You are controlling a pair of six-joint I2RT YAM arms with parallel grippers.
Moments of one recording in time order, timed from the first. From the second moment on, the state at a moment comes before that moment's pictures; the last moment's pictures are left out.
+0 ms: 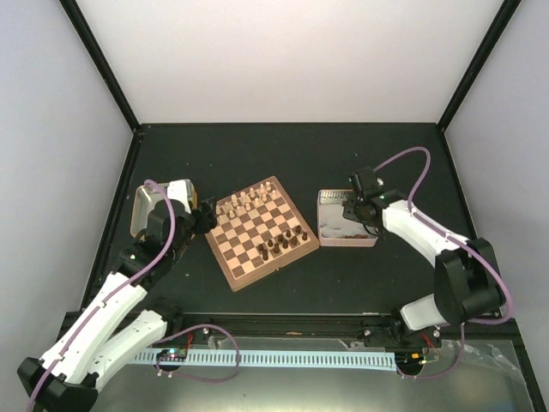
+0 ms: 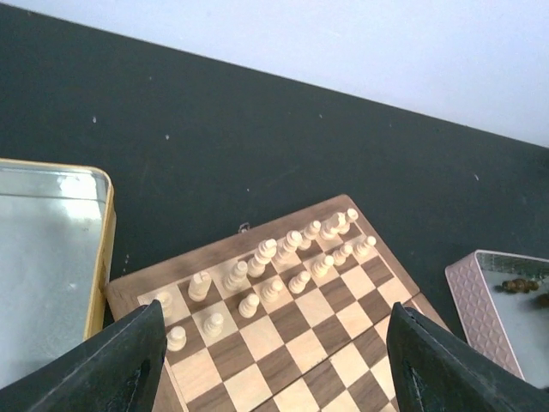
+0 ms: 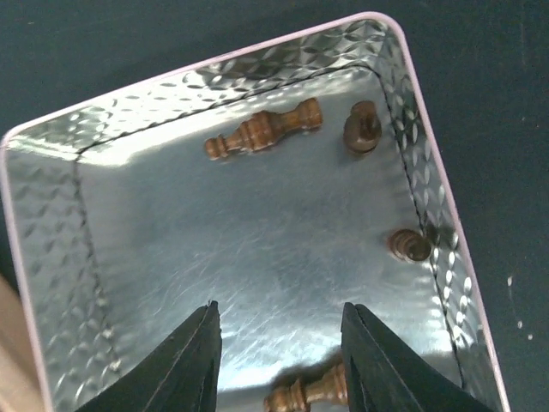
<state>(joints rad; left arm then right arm) -0.48 0.70 0.71 -0.46 -0.26 -0.49 0.39 1.42 0.92 -0.57 0.17 0.63</state>
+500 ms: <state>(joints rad) -0.43 0.72 0.66 -0.42 -0.12 -0.51 0.34 1.67 1.09 -0.58 0.34 0.63</state>
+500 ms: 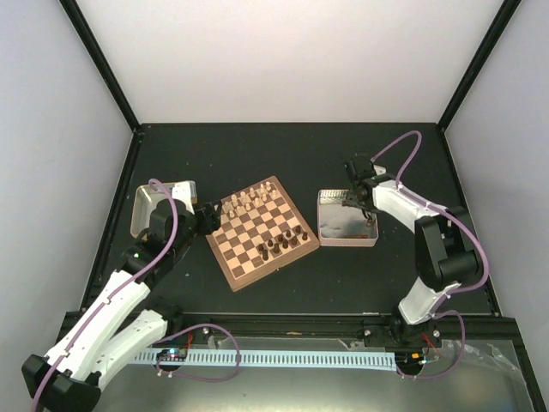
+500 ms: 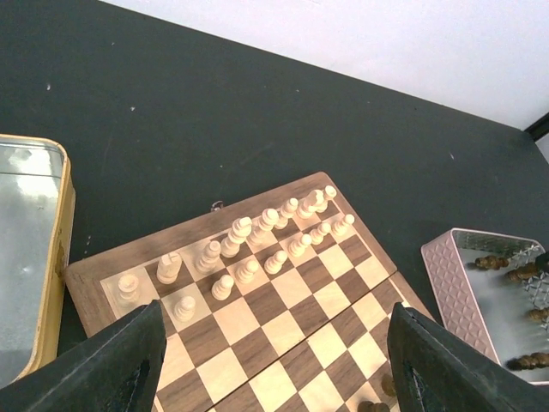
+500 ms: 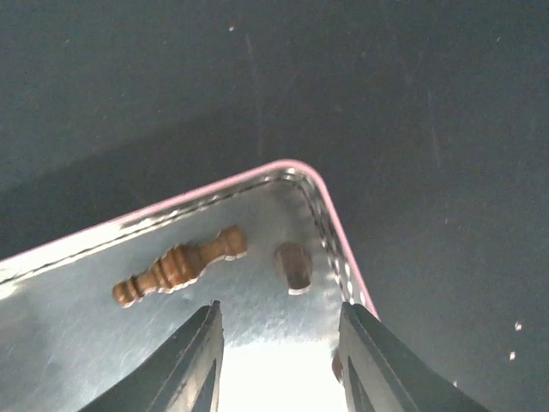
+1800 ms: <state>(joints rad) -0.41 0.72 0.66 -0.41 -0.09 -0.52 0.31 1.60 1.12 -0.56 0.22 0.52</state>
